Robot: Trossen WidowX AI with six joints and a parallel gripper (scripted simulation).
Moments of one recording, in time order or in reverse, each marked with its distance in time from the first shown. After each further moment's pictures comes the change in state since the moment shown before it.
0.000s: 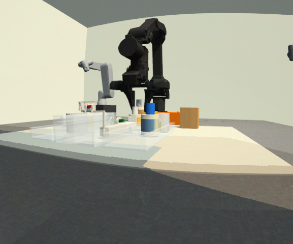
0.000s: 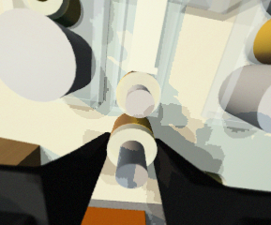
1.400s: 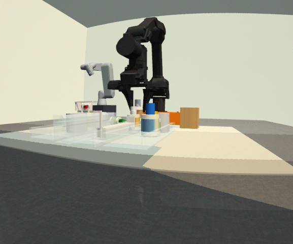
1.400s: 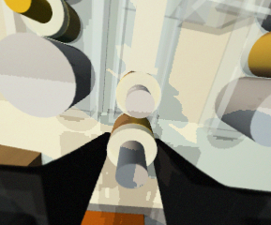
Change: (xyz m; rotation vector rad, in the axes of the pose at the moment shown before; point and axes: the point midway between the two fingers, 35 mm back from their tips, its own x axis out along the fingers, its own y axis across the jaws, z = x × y) arm 0.000 0.000 0.013 0.001 0.004 0.000
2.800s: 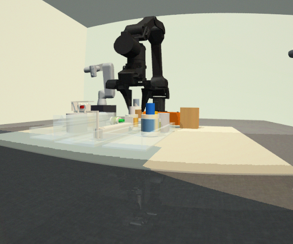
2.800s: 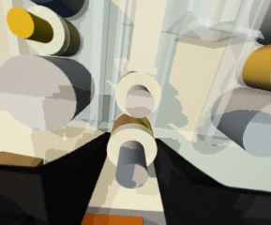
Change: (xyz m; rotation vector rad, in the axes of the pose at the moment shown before) arm -0.002 0.000 0.013 0.001 0.003 0.000
